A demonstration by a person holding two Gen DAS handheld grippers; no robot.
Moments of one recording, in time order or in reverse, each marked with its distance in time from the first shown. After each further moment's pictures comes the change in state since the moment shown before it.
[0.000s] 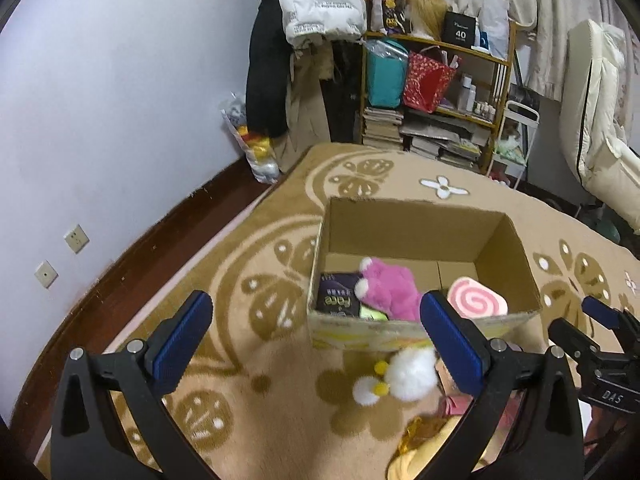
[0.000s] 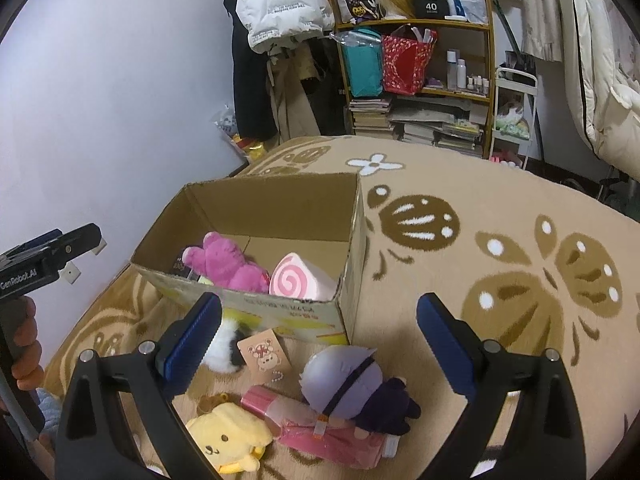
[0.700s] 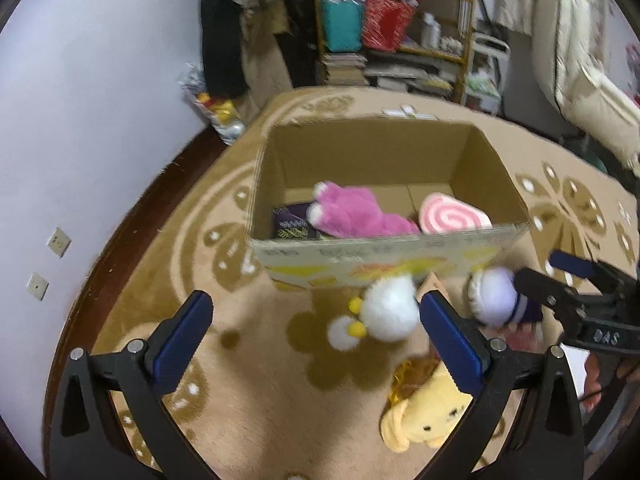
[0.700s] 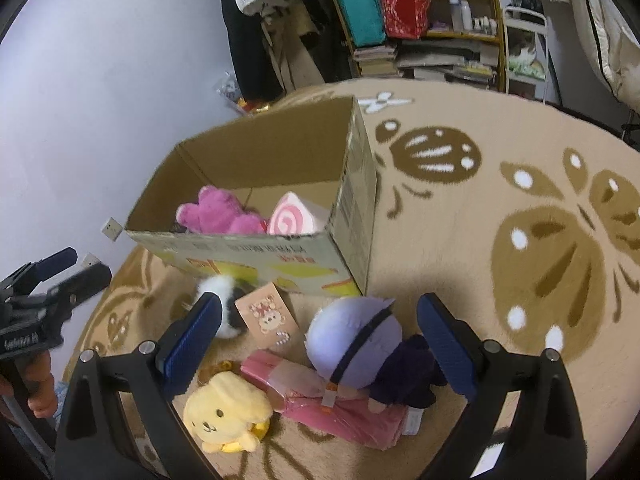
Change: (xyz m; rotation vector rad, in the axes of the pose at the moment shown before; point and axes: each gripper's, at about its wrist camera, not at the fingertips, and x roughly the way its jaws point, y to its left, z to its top) left arm 0.023 -0.040 -0.037 0.167 0.182 -0.061; right arm 0.039 -0.019 -0.027 0.095 0.166 0.098
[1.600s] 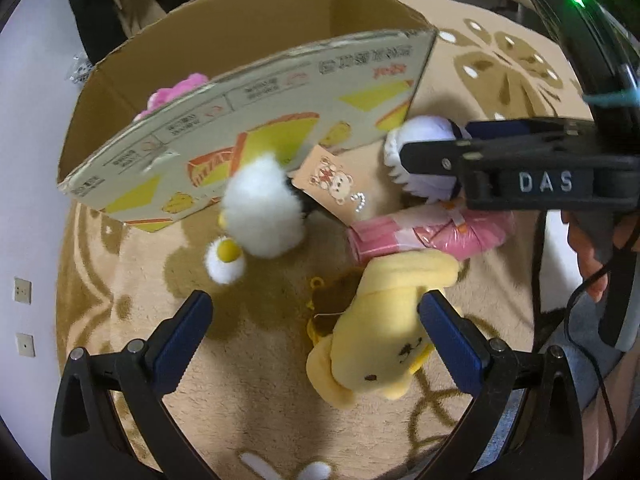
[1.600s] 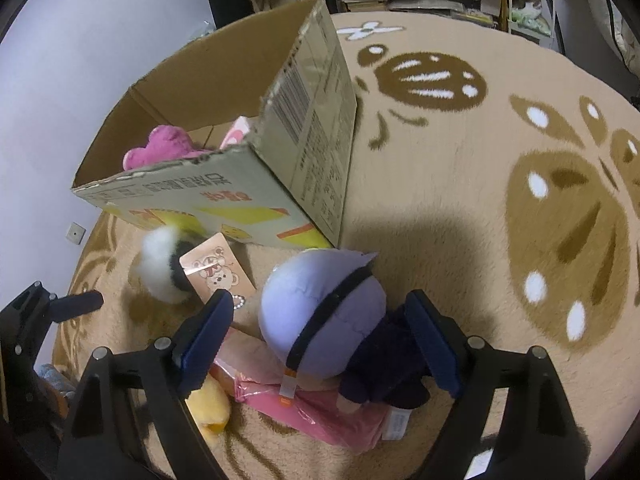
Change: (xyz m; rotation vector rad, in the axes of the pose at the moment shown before) left arm 0.051 -0.086 -0.046 0.315 0.282 -0.156; right arm 0.054 -0.025 -0.011 0.021 0.200 -0.031
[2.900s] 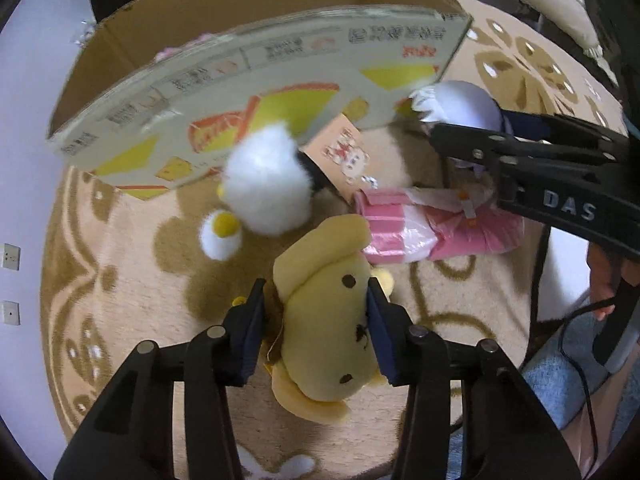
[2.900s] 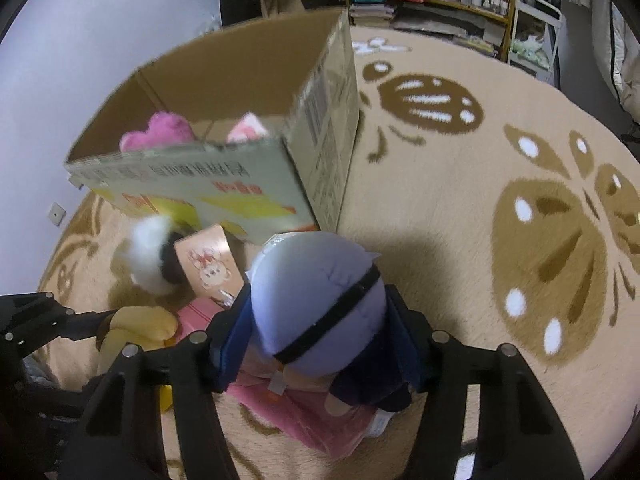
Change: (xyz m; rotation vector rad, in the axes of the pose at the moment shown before) left arm 0.009 0.014 -0.002 -0.112 0.050 -0.022; right arm -0.010 0.017 -0.007 -0.094 -0.058 -0.095
